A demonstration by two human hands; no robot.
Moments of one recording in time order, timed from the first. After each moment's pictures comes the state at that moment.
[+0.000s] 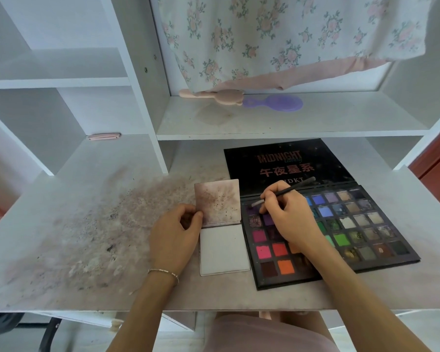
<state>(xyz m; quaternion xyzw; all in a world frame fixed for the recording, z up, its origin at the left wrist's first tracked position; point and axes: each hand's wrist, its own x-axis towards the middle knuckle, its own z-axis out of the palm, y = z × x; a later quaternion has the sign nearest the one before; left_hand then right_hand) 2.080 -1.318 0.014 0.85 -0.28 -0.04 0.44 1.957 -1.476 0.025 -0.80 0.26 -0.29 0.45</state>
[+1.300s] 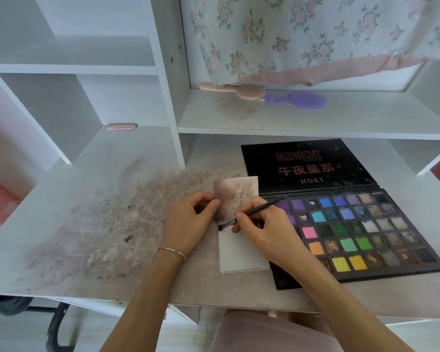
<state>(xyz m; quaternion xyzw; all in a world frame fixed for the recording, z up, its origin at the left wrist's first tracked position) 2.104 -1.317 0.019 0.79 -0.34 -0.10 0.50 1.981 -1.419 0.028 -0.80 0.18 -0.20 0.53</state>
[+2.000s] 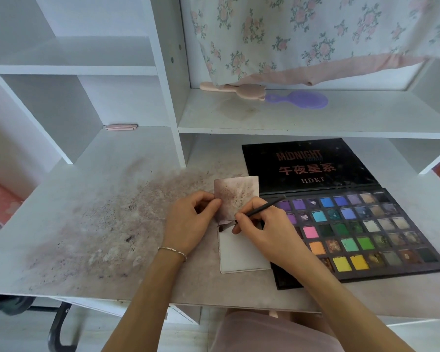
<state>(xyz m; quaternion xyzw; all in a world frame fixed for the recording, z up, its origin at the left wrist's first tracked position) 2.104 -1.317 0.018 0.79 -0.34 -0.10 0.50 1.982 -1.418 0.031 -0.81 0.18 -0.19 0.53</state>
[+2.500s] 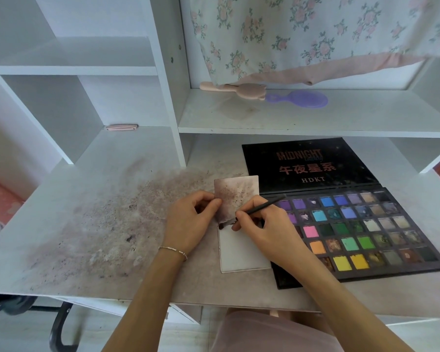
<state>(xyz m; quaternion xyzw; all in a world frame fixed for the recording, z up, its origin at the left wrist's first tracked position) 2.104 -1.317 0.018 0.79 -0.33 -0.10 0.50 1.981 -1.418 0.030 -0.81 0.18 -0.20 0.52</state>
